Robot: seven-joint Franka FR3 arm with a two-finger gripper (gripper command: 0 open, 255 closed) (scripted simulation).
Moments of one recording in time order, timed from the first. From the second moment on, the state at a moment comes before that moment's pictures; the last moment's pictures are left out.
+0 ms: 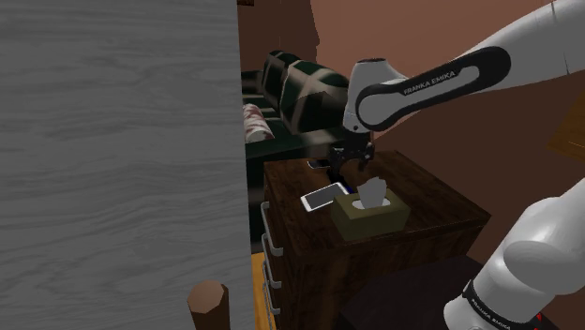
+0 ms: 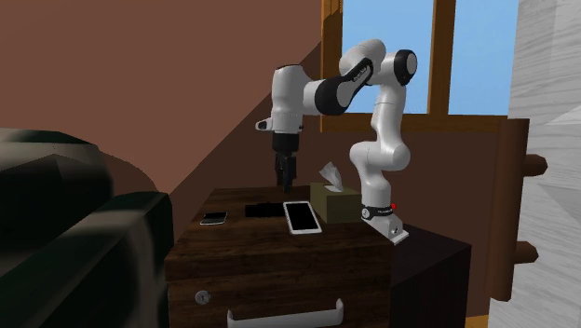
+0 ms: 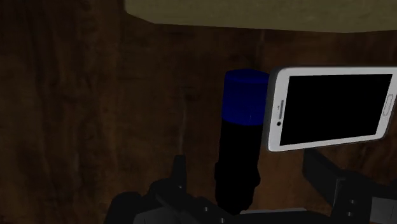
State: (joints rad) arm -0.06 -0.29 0.14 -2.43 -0.01 2.17 0.40
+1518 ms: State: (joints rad) arm -0.08 -0.14 0.15 -2.44 -0.03 2.32 0.45
